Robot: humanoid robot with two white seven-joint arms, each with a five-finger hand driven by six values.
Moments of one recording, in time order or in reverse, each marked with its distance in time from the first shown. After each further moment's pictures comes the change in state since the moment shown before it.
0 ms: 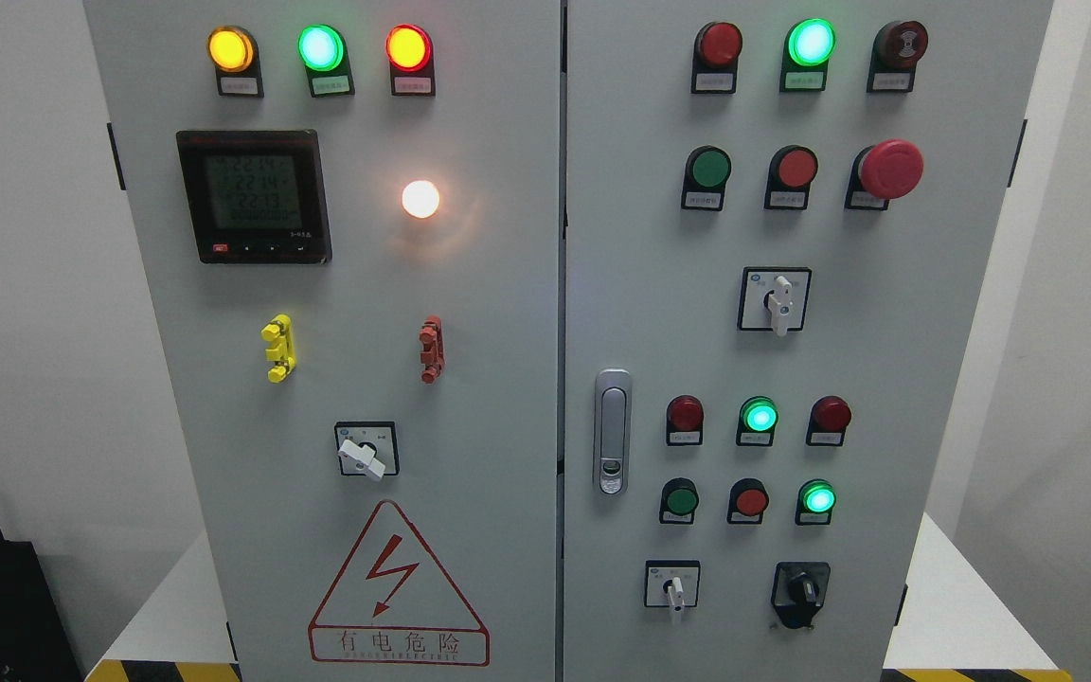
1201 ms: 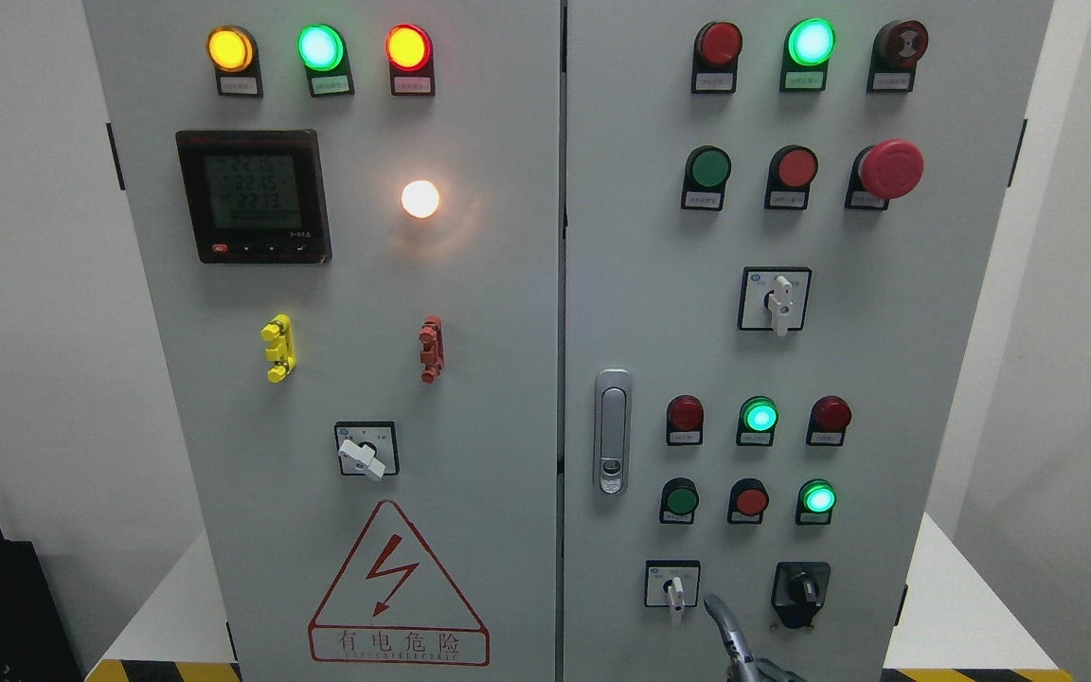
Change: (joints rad) left arm 0.000 0.000 0.000 0.000 0.000 0.000 0.000; right arm -0.223 0.015 -0.022 0.041 0.455 0.173 -0.046
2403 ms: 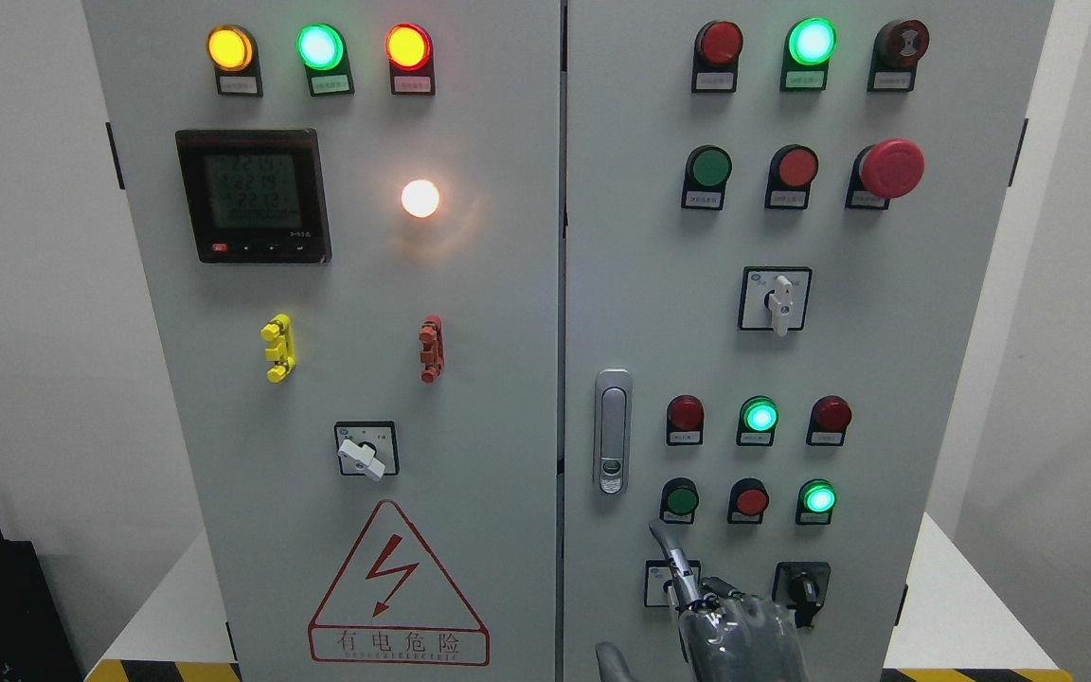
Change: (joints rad) left arm 0.000 0.000 0.000 0.000 0.000 0.000 0.000; right arm -0.172 0.010 0.049 0.056 0.091 0.060 0.089
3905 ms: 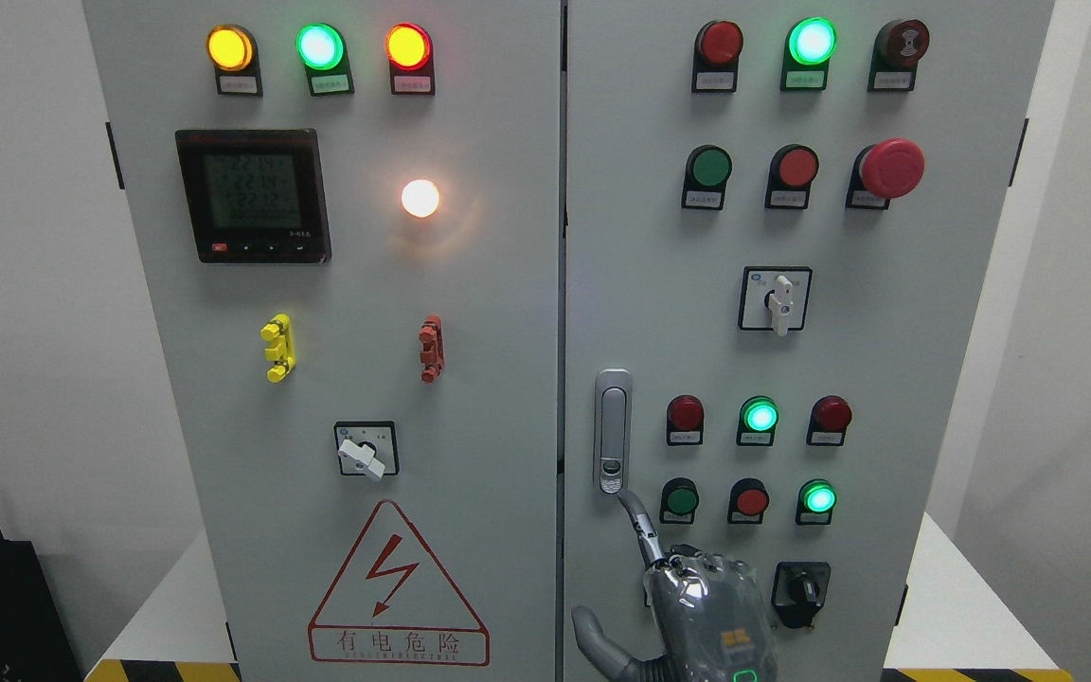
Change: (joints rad) left arm 0.000 0.000 0.000 0.000 0.000 0.000 0.000; right arm -0.103 0.002 0.045 0.067 0.036 0.088 0.081
